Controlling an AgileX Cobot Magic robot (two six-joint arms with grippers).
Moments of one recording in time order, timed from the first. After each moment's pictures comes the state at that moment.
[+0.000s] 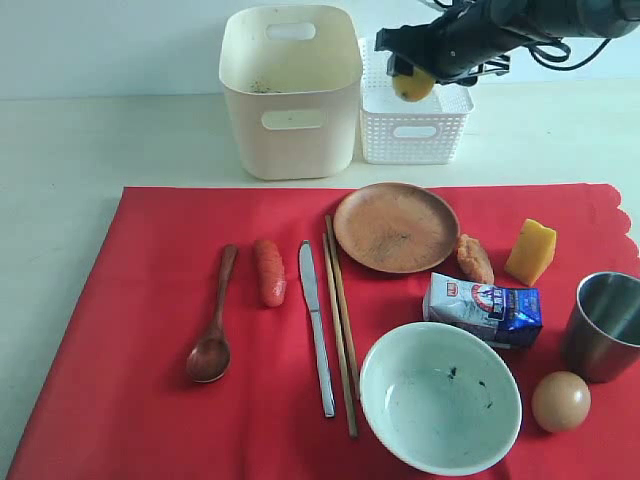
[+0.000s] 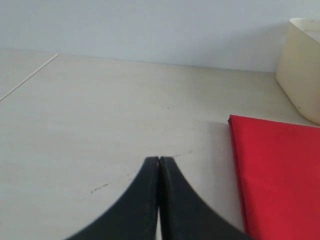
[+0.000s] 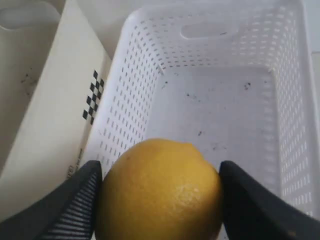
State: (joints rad) left arm 0.10 0.01 0.00 0.02 0.32 -0.05; right arm 0.21 2.23 -1.72 0.39 0.35 -0.08
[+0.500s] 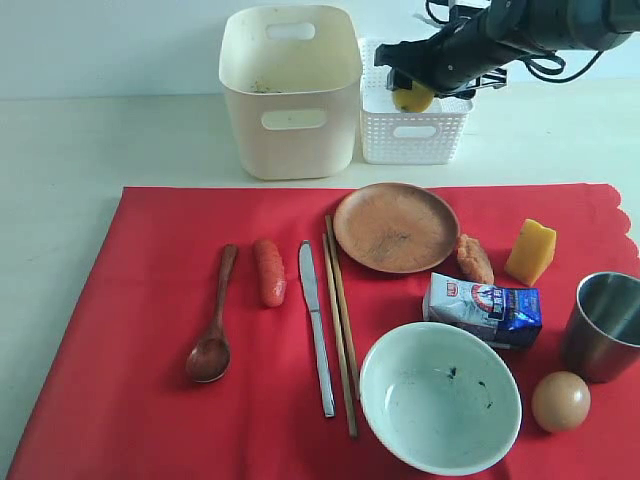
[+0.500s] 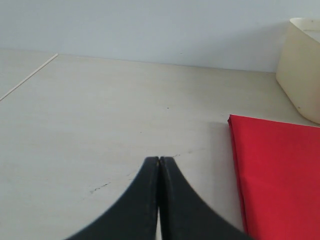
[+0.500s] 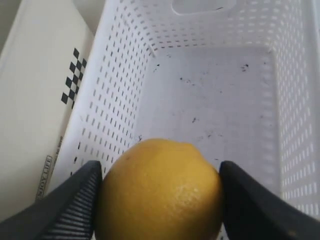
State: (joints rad) left arm 0.10 0.01 0.00 0.02 0.32 -0.05; right arm 0.21 2.27 -1.72 0.39 0.35 -0.08
